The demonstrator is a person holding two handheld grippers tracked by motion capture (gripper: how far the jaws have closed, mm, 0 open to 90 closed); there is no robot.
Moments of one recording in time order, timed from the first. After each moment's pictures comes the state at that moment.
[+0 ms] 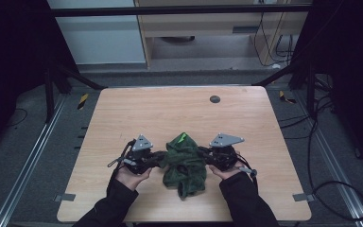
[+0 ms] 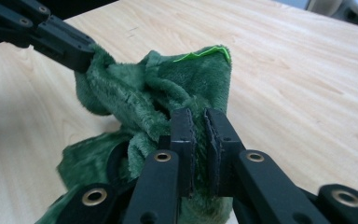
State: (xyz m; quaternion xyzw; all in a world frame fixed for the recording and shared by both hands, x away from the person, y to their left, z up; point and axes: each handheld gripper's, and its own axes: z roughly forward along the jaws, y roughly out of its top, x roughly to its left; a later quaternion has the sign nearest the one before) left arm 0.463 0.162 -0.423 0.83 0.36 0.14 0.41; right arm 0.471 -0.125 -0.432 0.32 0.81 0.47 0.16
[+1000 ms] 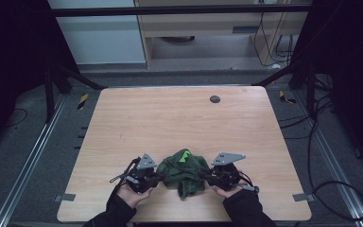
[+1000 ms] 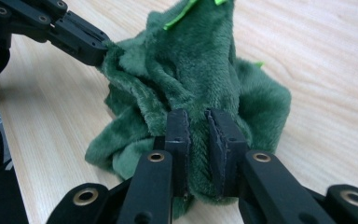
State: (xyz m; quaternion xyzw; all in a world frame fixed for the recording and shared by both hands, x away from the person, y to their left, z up) left arm 0.429 0.157 -0.456 0.86 0.35 0.09 0.37; right arm 0.431 -0.131 -0.461 0.34 0.83 0.44 0.09
